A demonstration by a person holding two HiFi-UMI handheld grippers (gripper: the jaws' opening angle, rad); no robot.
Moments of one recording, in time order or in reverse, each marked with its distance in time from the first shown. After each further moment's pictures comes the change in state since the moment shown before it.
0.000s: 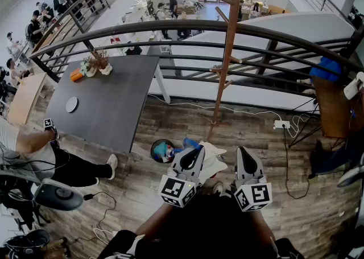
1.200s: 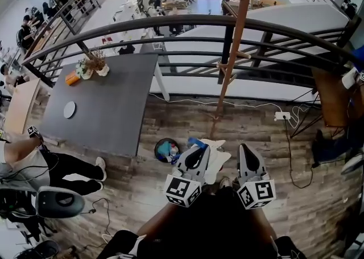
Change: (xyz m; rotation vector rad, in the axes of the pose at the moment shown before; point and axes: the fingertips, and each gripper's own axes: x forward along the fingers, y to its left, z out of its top) left arm -0.016 0.036 -0.003 -0.043 0.027 -0.068; right arm 0.025 0.039 -0.013 0.058 0.002 -0.064
